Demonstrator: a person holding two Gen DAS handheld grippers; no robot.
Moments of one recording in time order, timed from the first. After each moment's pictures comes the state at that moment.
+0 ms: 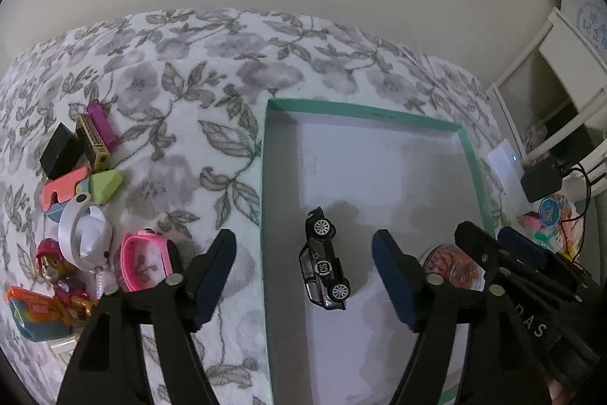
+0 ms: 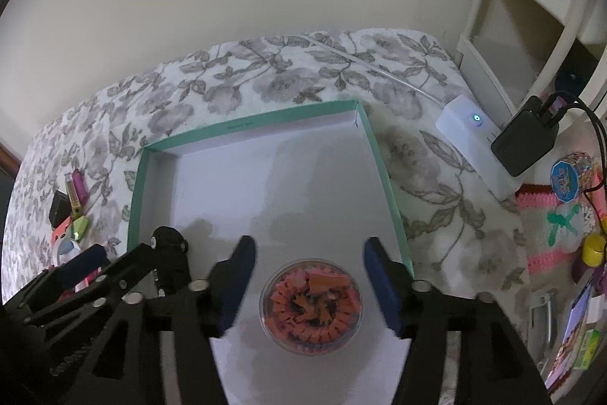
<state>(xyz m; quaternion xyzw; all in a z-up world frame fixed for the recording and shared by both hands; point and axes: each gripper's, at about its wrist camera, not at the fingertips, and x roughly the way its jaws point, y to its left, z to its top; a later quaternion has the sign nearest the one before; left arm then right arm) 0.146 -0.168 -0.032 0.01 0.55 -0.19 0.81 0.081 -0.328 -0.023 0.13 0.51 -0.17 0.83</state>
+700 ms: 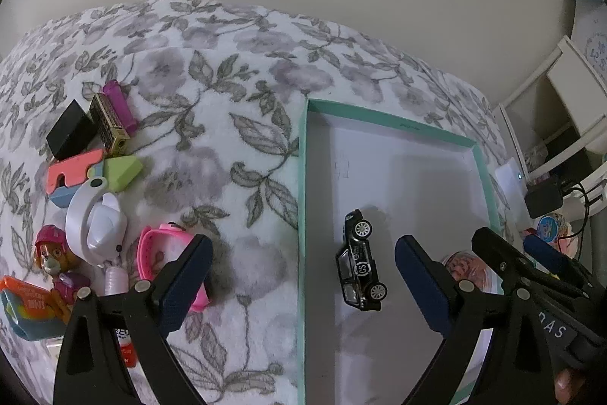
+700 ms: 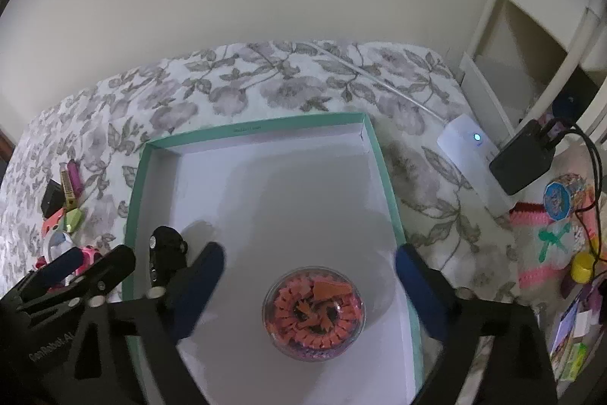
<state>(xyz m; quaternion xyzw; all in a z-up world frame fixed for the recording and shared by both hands) 0.152 -0.137 -0.040 -0.03 0.55 -0.18 0.82 0.086 -0.317 -0.020 0.09 0.50 -0.18 0.84</state>
